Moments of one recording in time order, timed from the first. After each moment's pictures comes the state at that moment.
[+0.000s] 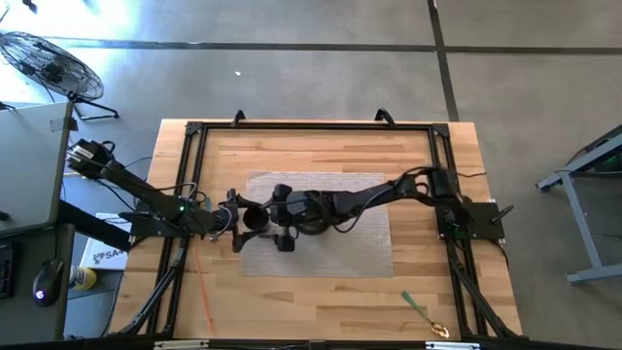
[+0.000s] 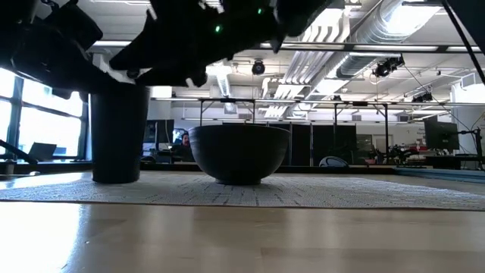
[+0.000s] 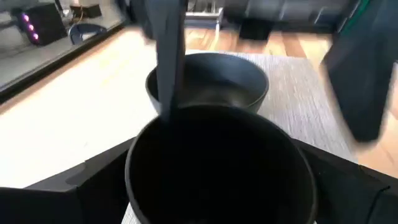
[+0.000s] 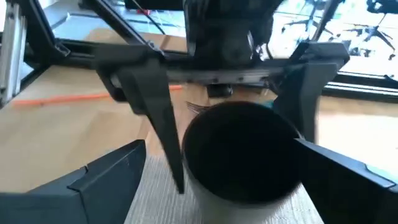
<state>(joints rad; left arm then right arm) -0.47 0.91 0.16 0.42 -0.64 -0.22 0.08 2.14 1.52 0.26 0.00 -0.06</state>
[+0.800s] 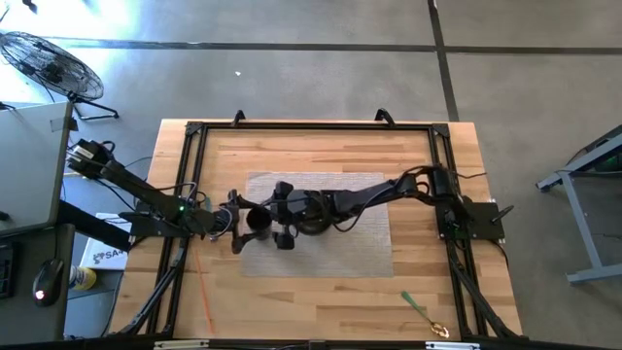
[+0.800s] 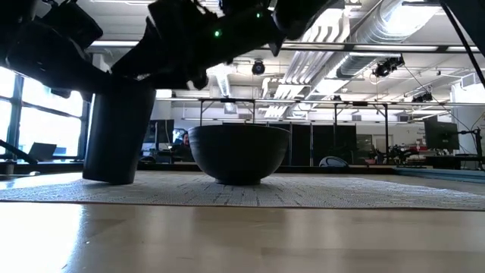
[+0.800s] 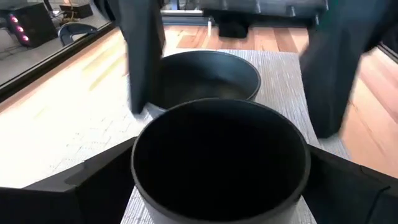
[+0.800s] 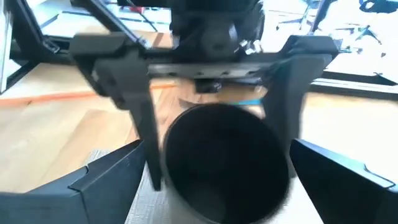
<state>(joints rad) -0.47 0.90 0.17 0.40 -0.61 -0.20 0.07 2.13 1.52 0.25 0.04 -0.06</state>
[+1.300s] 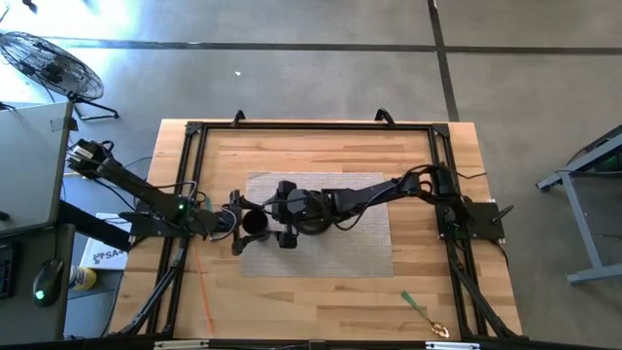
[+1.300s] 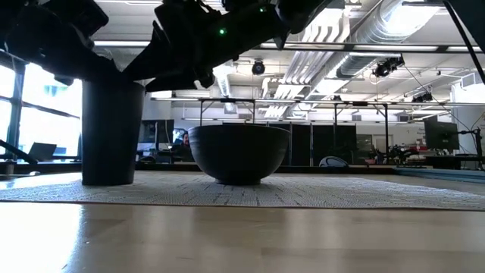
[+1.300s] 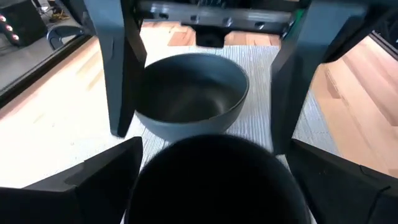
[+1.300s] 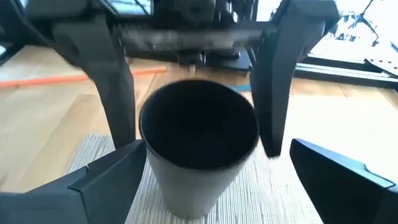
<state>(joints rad) -0.47 0.89 0.28 0.23 -0.58 -0.18 0.07 2.10 1.52 0.15 0.06 -0.07</state>
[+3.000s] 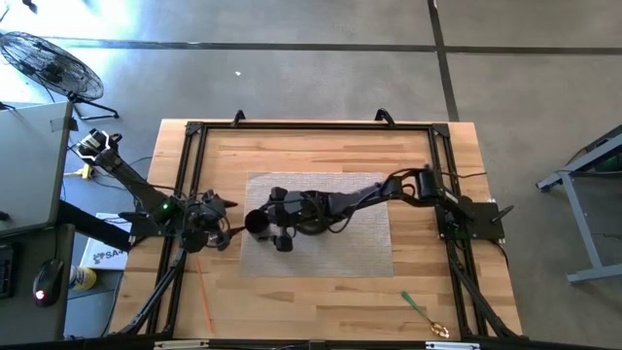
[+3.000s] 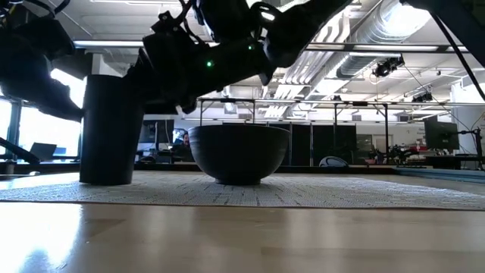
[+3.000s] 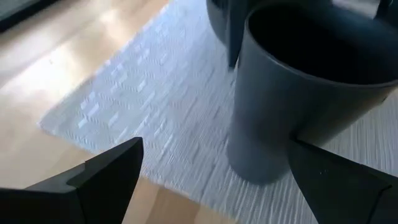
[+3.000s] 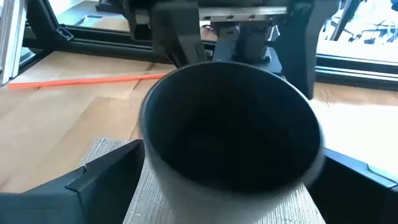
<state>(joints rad) -0.70 0.70 0.31 -0.51 -0.84 -0.86 0.04 2.25 1.52 0.38 -0.08 -0.07</state>
